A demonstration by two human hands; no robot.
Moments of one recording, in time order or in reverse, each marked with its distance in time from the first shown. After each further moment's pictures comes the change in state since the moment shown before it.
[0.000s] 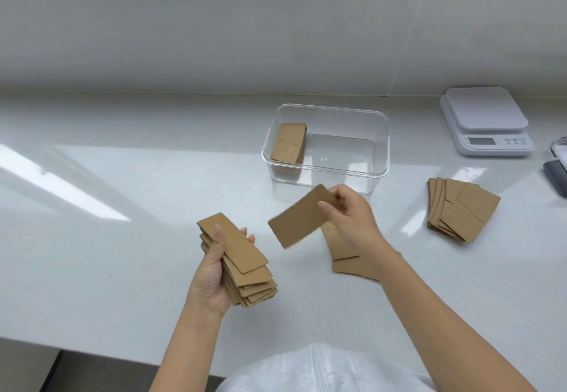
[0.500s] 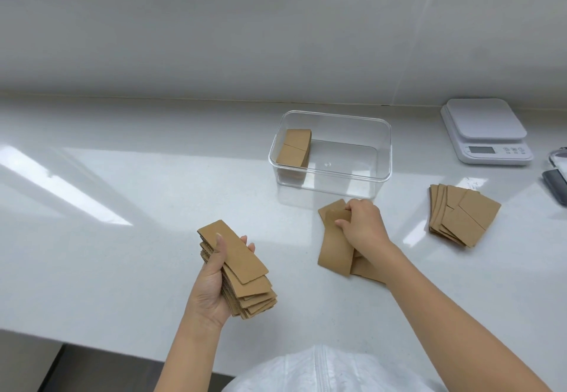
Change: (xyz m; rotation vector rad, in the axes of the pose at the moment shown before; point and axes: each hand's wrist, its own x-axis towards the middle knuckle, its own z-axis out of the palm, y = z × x) left_hand -0.015 -0.004 -0.012 -0.035 0.006 0.041; right_hand 0.017 0.029 -0.007 -0.712 0.029 0.164
